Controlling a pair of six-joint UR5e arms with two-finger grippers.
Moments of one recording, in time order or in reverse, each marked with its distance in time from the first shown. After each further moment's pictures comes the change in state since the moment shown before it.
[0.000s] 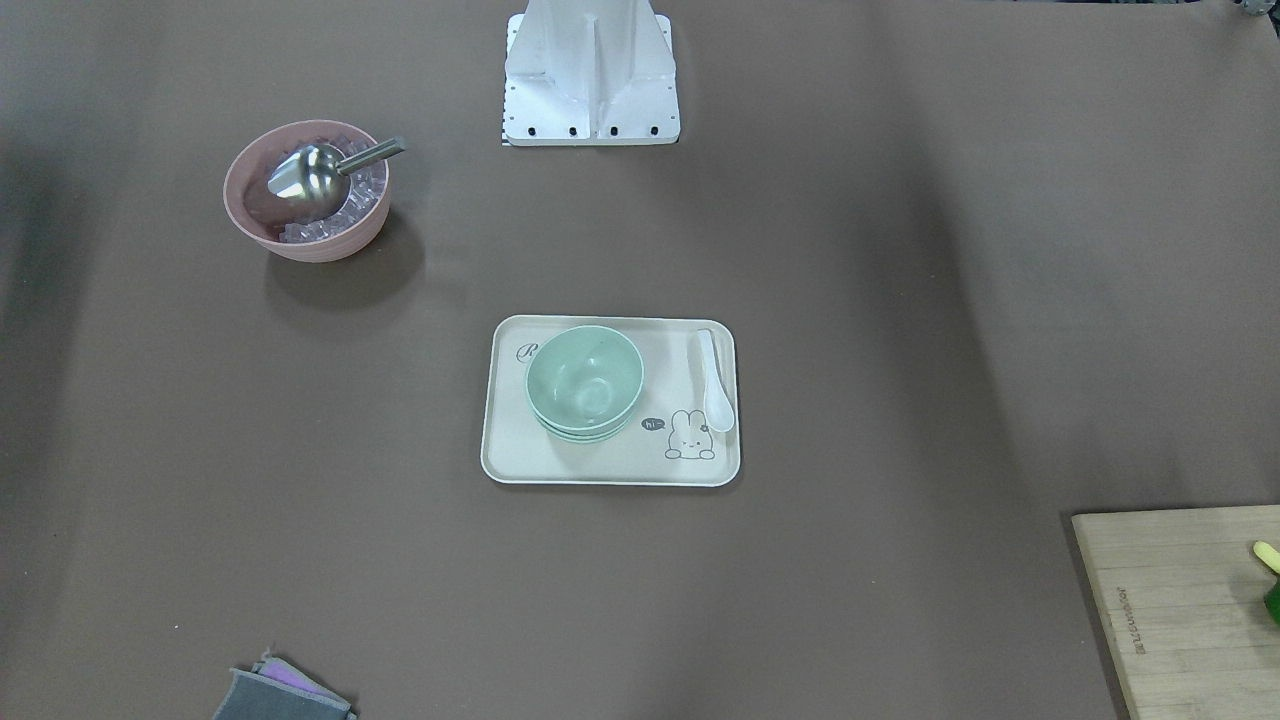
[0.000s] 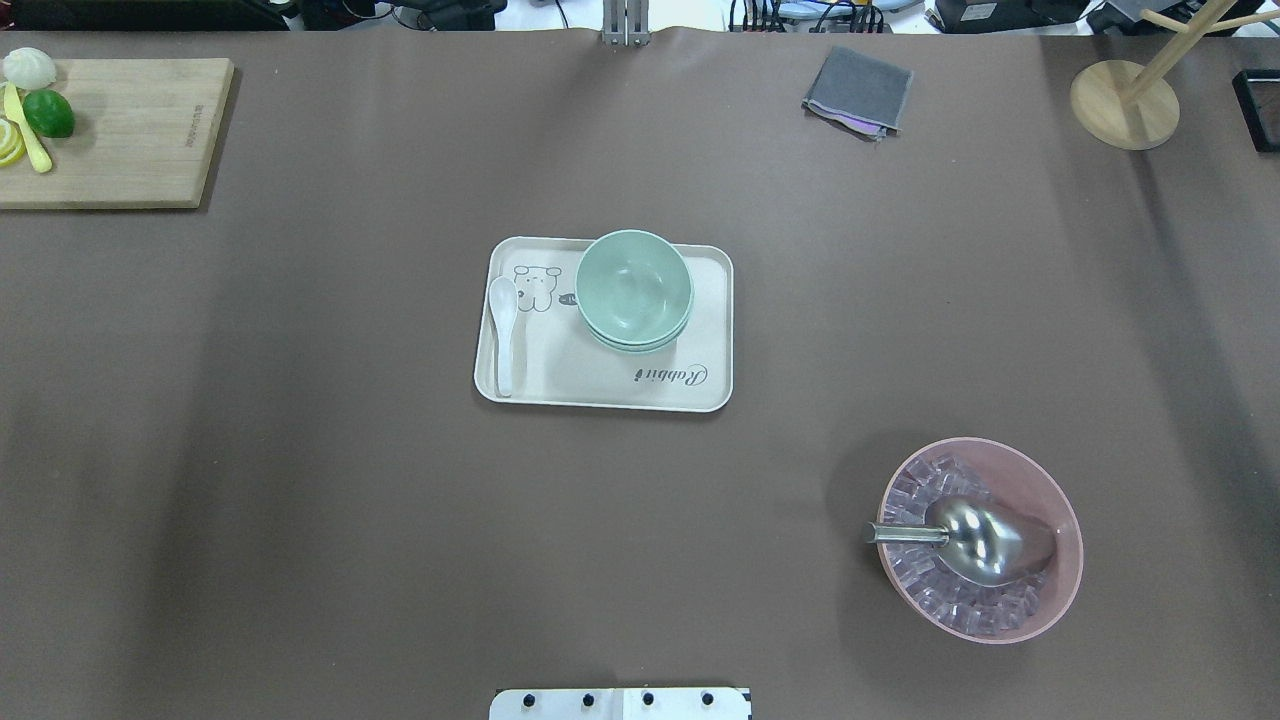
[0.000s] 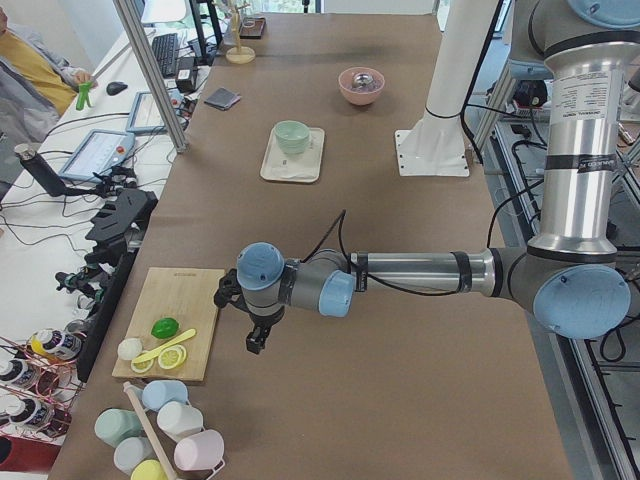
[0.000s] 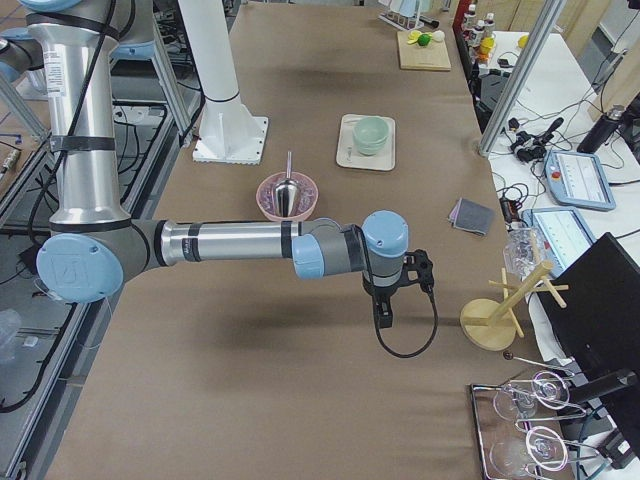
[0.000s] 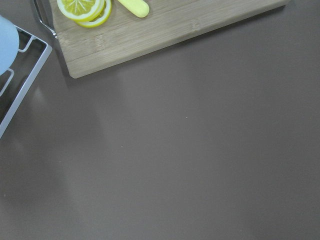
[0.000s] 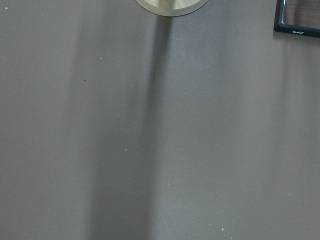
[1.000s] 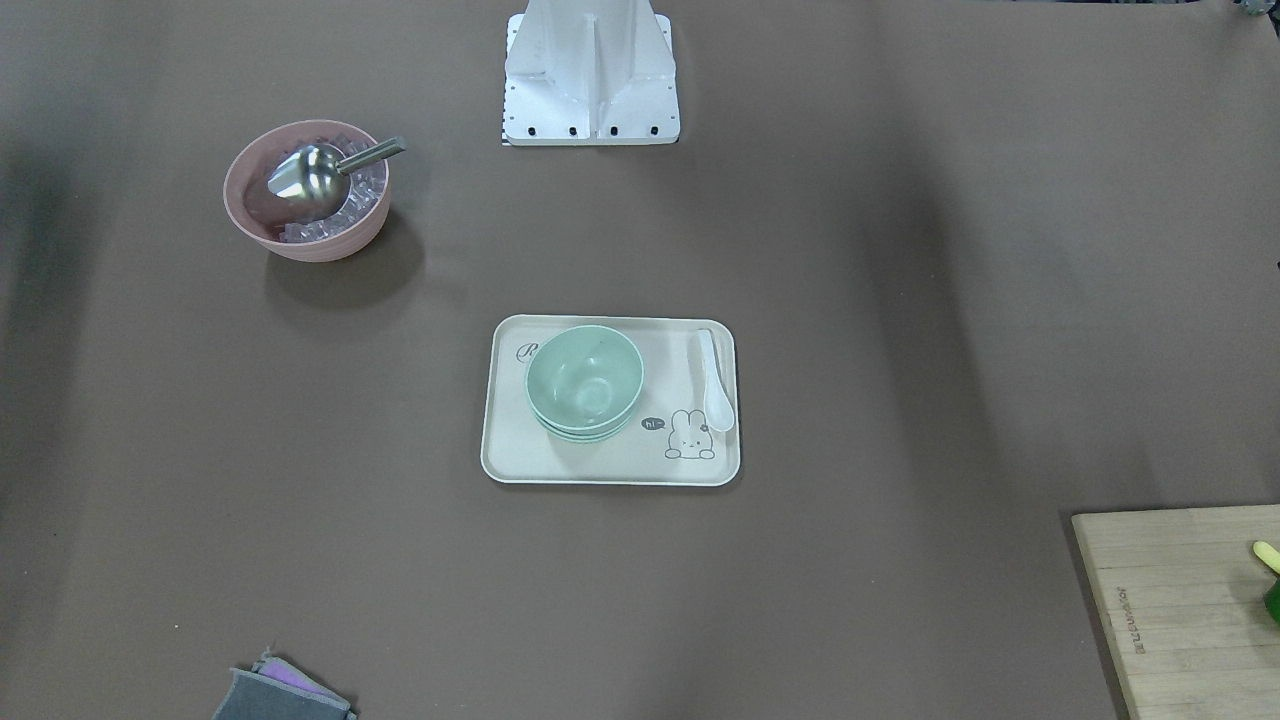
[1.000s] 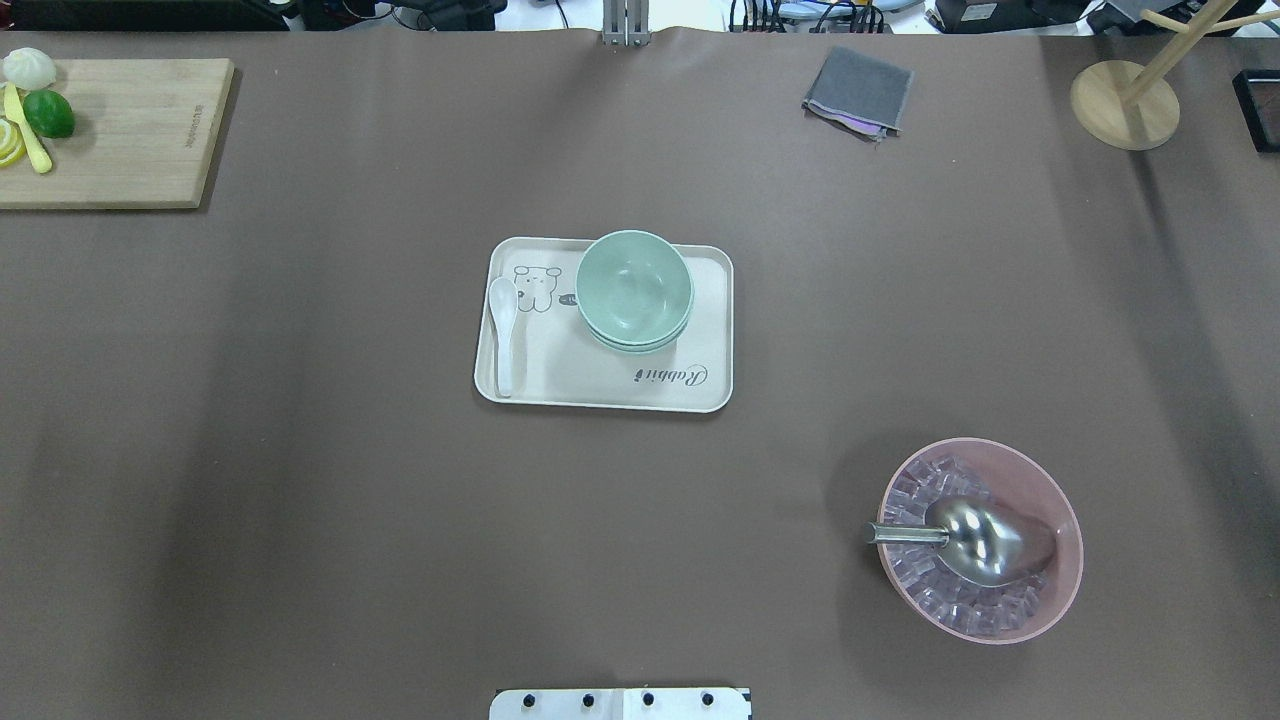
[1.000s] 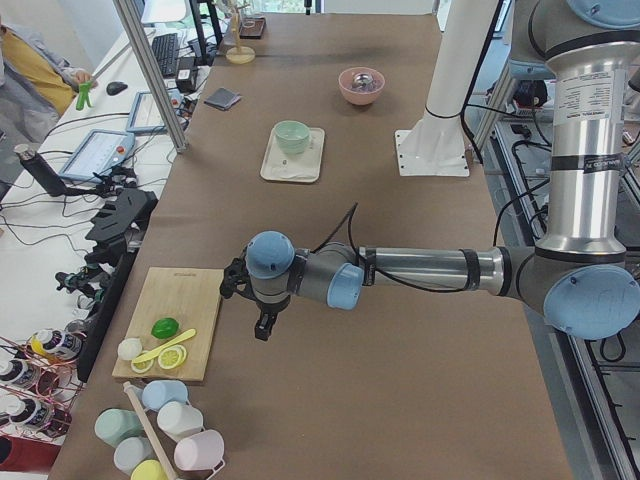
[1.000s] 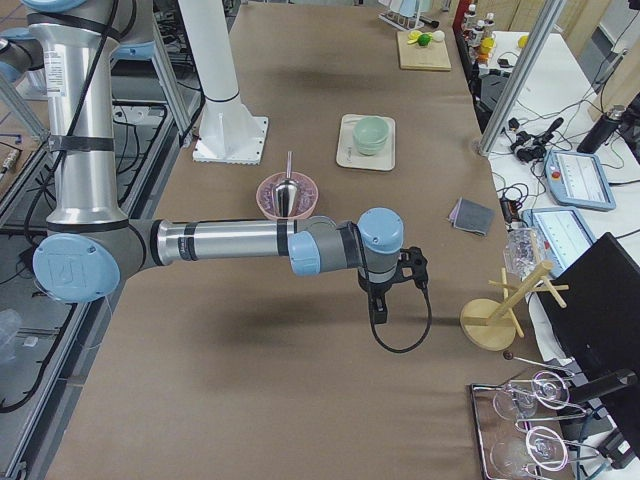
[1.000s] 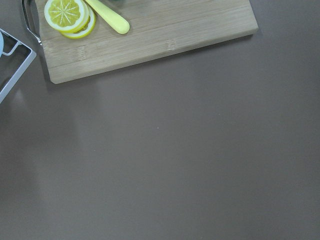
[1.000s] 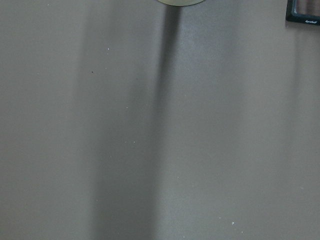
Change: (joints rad) left arm 0.004 0.018 -0.043 -0.018 -0.034 -0.137; right arm -0.021 -0.003 0.009 -0.006 0.005 0.014
